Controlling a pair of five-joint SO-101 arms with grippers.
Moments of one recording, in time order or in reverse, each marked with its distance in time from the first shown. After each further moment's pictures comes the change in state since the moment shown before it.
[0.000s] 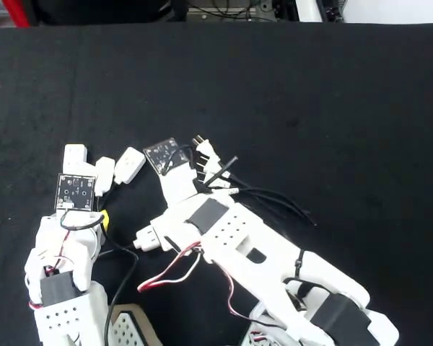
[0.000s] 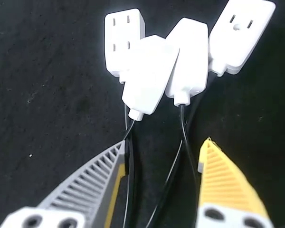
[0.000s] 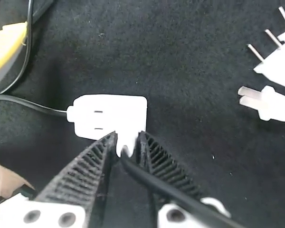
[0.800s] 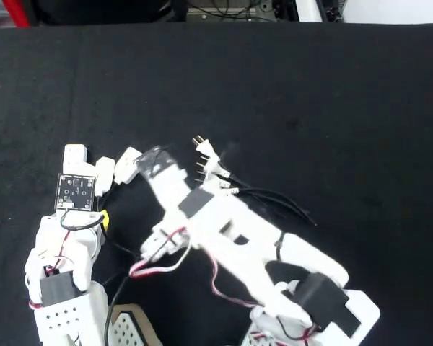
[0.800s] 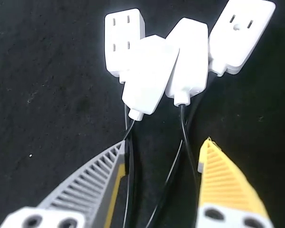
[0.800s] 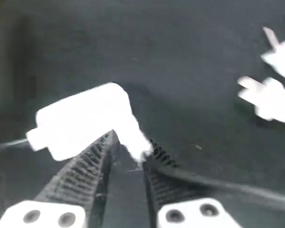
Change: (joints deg) left arm 0.0 0.0 0.0 0.0 0.0; right arm 4.6 11.0 -6.5 8.8 11.4
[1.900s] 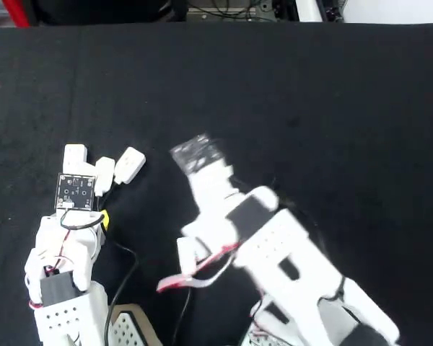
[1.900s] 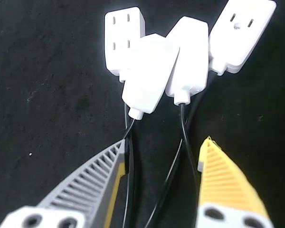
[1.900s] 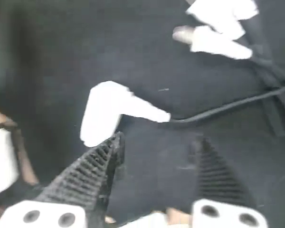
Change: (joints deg) left arm 0.0 0.0 0.0 0.0 0.0; right arm -1.1 -26.8 0.2 21.5 -7.2
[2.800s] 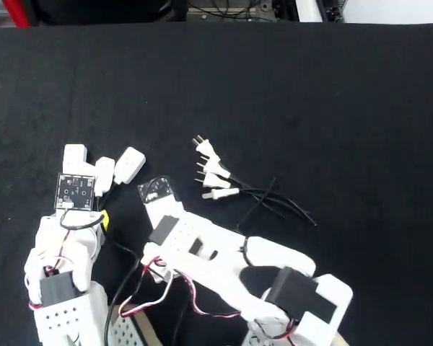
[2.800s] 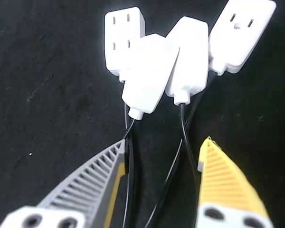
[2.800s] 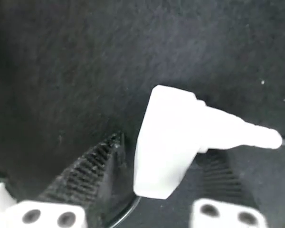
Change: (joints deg) left arm 0.0 0.0 0.0 0.0 0.0; right arm -14.4 36.3 -0.1 -20.5 -21.9
